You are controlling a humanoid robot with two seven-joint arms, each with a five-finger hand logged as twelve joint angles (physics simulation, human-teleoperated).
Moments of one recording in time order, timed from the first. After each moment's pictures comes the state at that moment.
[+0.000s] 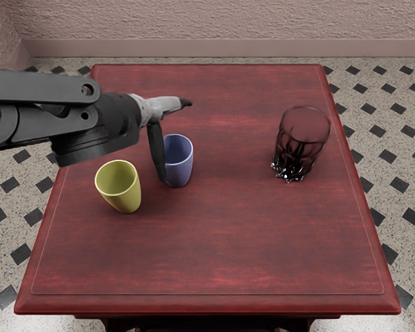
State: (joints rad) left arm -1.69 0.42 0.30 -1.58 0.49 0.24 0.61; right arm 0.01 0.00 0.32 0.22 -0.04 -0.02 -0.21
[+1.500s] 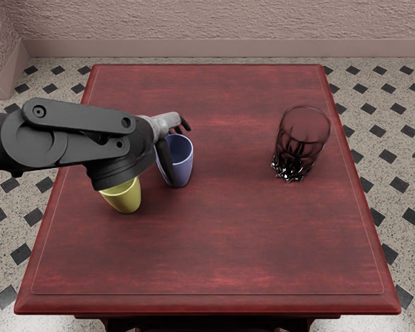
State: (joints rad) left arm -1.63 0.28 0.40 -1.47 0.45 0.40 0.61; right arm 0.01 0.00 0.32 0.22 -0.04 -0.02 -0.21
